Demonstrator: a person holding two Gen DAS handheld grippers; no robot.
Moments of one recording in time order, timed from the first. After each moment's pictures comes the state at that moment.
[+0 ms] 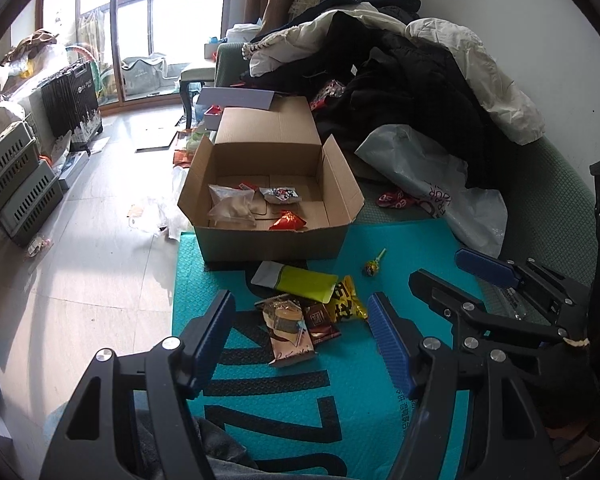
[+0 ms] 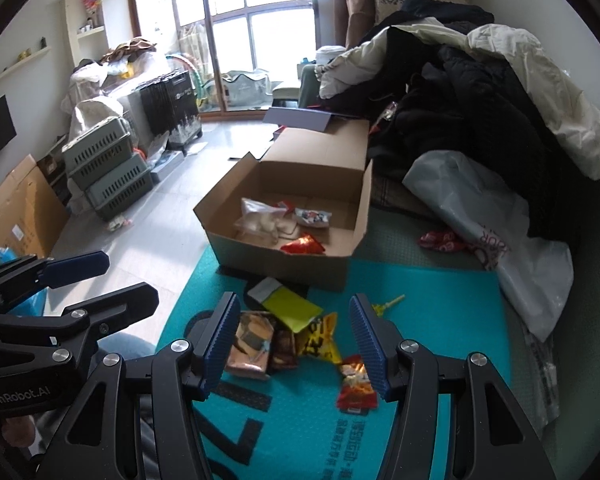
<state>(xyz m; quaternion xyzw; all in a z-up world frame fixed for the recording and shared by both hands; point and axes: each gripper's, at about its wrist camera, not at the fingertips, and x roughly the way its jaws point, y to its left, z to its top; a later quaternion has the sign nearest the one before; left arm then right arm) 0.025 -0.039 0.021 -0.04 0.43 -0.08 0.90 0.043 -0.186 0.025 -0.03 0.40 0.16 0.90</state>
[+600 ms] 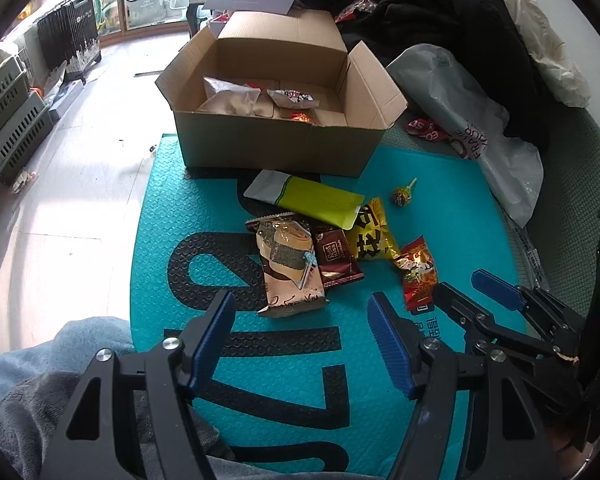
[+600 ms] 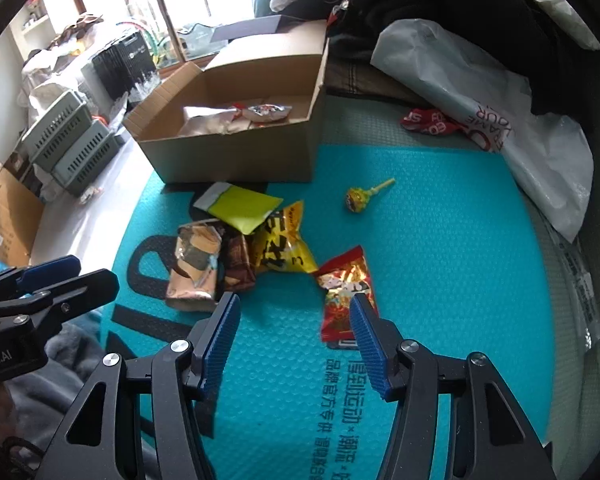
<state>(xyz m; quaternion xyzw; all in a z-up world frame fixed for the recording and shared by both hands) 0.049 -0.040 -0.084 -0.08 0.54 -0.07 0.84 0.051 -0.218 -0.089 0.00 0.51 0.10 0.85</state>
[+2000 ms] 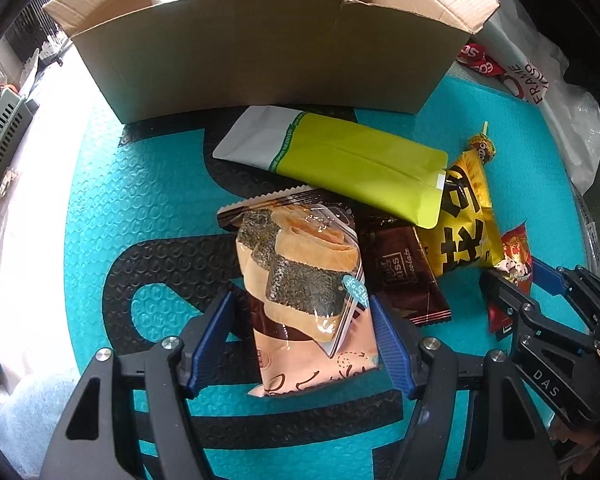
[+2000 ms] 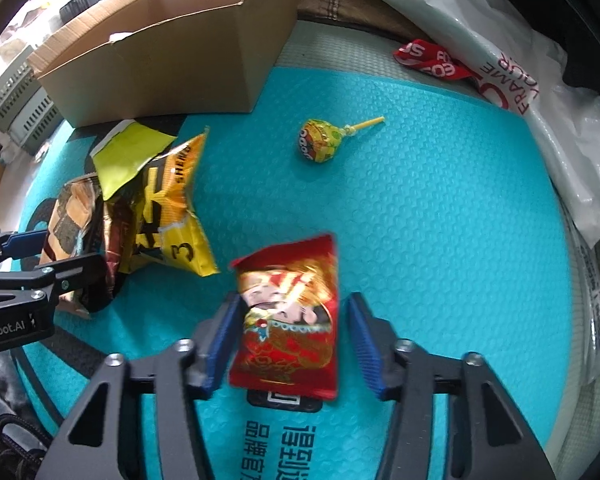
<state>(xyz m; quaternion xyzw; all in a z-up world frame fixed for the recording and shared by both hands) 0.132 -0.068 -0.194 -0.03 0.62 -0.07 0.78 0.104 -0.233 -0.193 -0.05 0.58 0.07 0.81</state>
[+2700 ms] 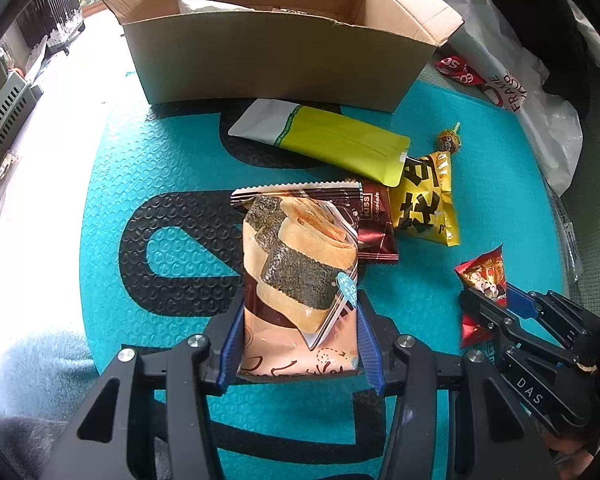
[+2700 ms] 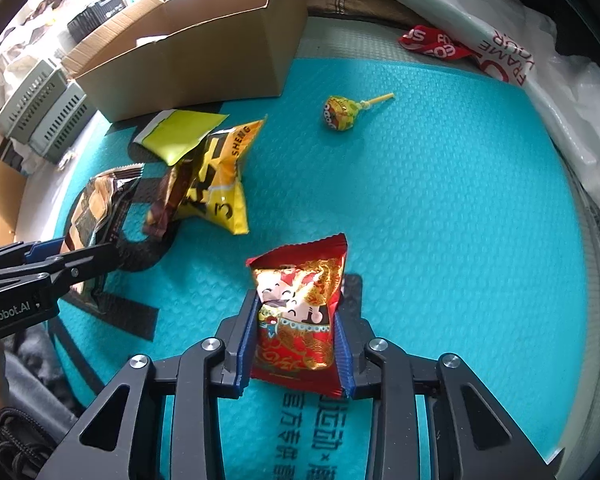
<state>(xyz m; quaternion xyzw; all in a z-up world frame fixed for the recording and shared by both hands) 0.079 -0.047 -0.162 -0.06 0.61 -0.07 0.79 0.066 -0.234 -0.167 0.00 0.59 0.09 0.81</state>
